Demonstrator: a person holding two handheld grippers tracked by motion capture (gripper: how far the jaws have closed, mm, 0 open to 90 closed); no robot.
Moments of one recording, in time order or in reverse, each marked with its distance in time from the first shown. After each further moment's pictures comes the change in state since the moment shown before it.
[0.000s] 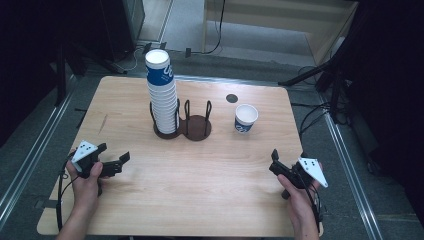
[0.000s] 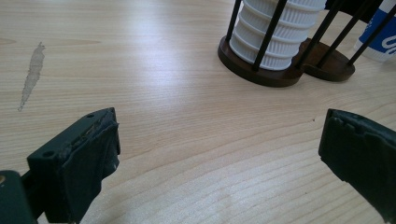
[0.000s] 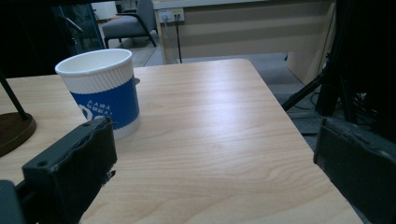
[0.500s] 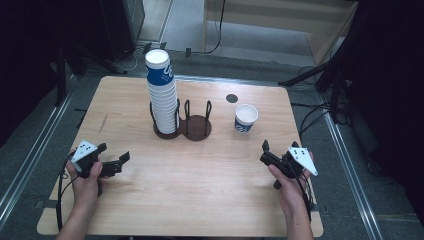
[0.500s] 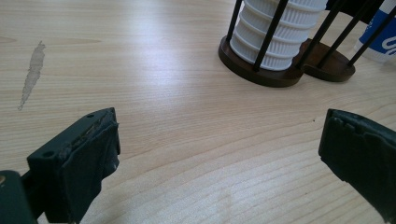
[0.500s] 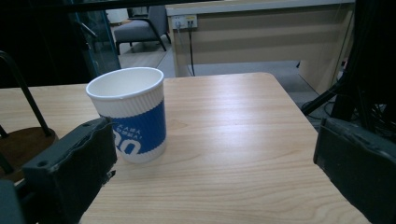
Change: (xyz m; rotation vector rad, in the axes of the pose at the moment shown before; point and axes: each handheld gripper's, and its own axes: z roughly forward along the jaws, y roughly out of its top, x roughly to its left) left arm 0.001 0.000 0.000 0.001 -0.001 -0.004; right arm 0.028 0.016 0.020 -0.015 0.040 -0.012
